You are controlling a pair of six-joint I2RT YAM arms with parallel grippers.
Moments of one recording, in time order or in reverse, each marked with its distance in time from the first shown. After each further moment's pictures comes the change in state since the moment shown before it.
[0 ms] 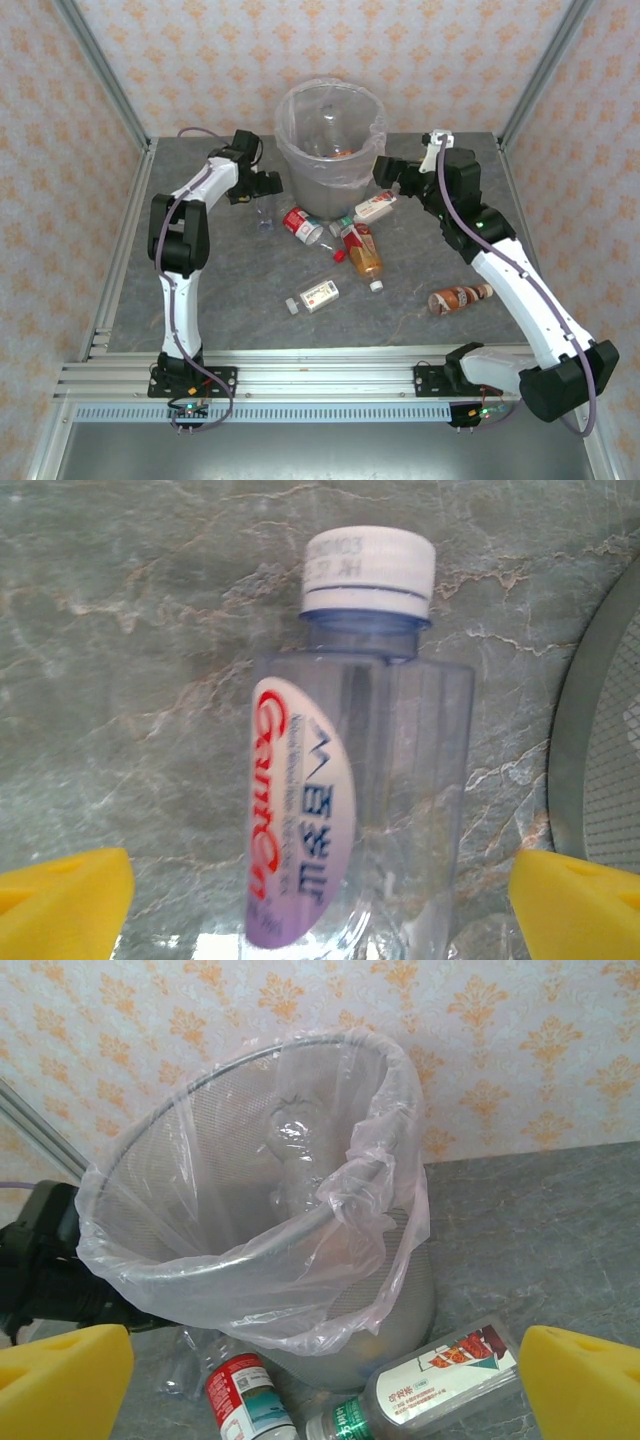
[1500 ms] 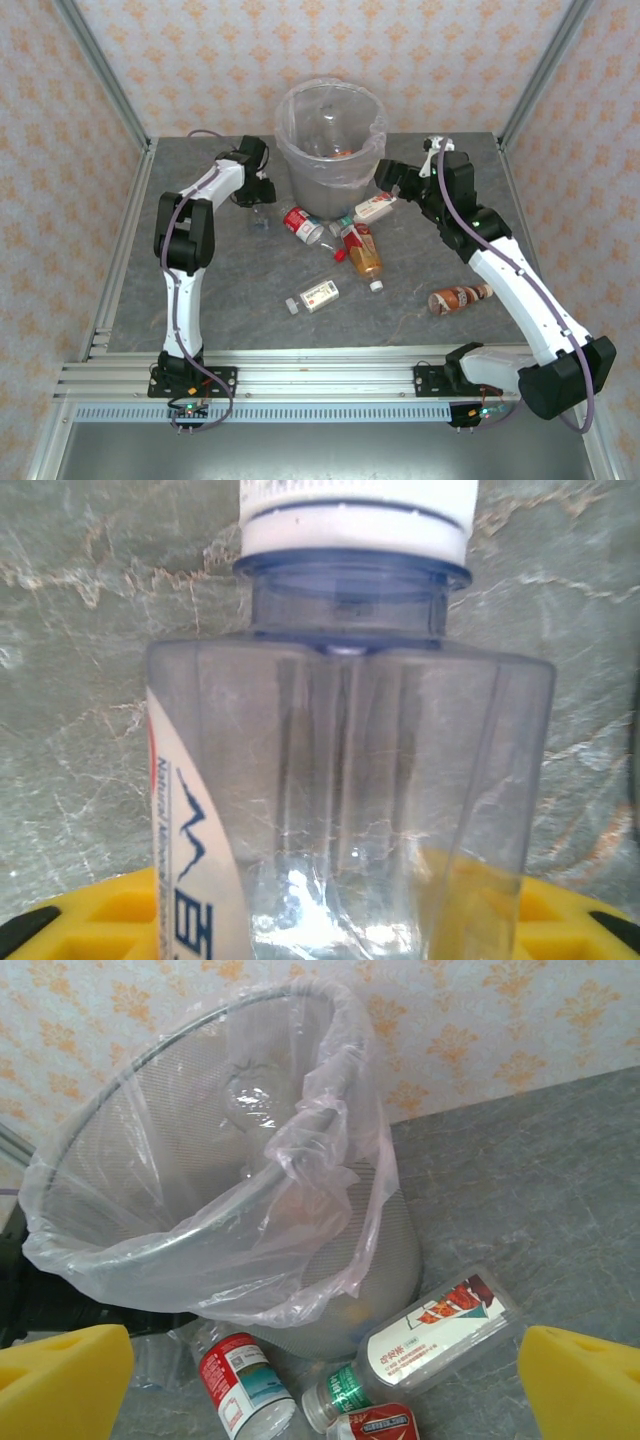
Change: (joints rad) left arm -0.022 0.014 -0.019 -0.012 -0.055 0.059; right arm 0.000 0.011 -0.026 -0.054 0.049 0.103
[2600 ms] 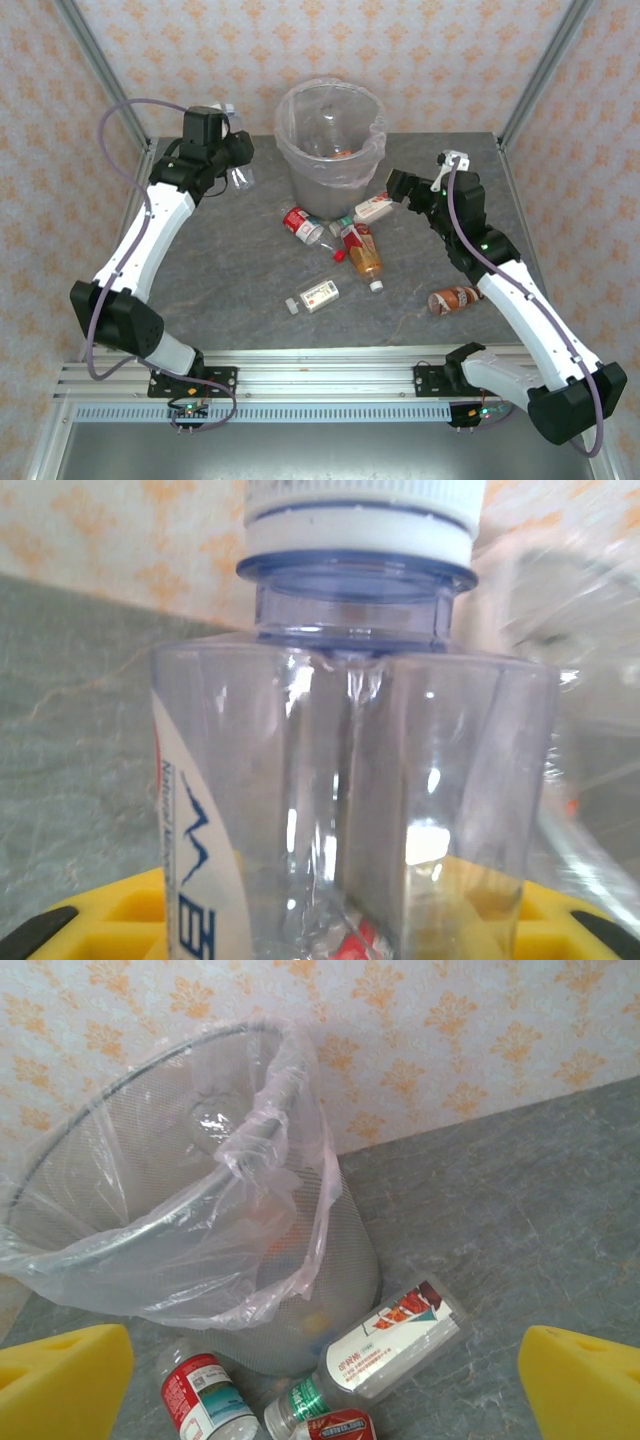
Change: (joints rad) left arm -0.056 -0.726 -0.239 0.204 -0.111 -0.092; right arm 0.000 -0.138 -0.143 0.082 0.088 -0.023
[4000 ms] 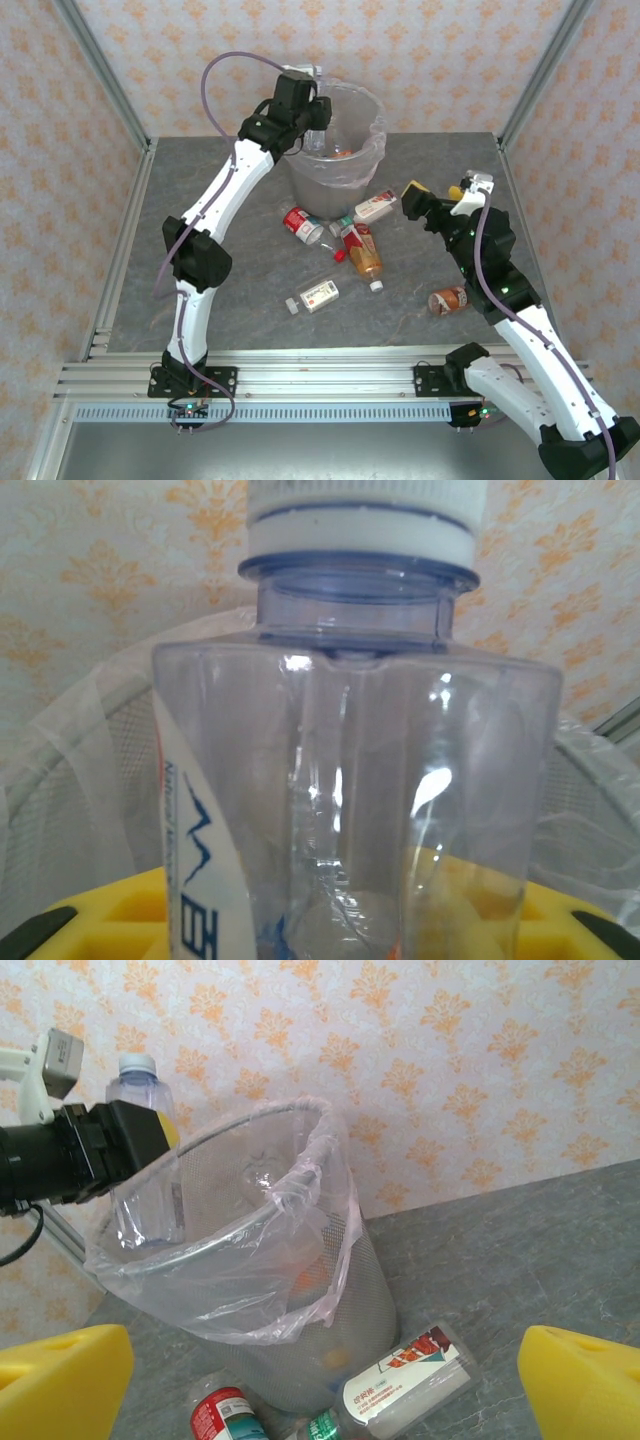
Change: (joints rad) left arm -0.223 0.658 0.795 -0.062 -0.086 0.098; right arm 0.000 -0.275 -0.182 0.113 0.002 -0.031
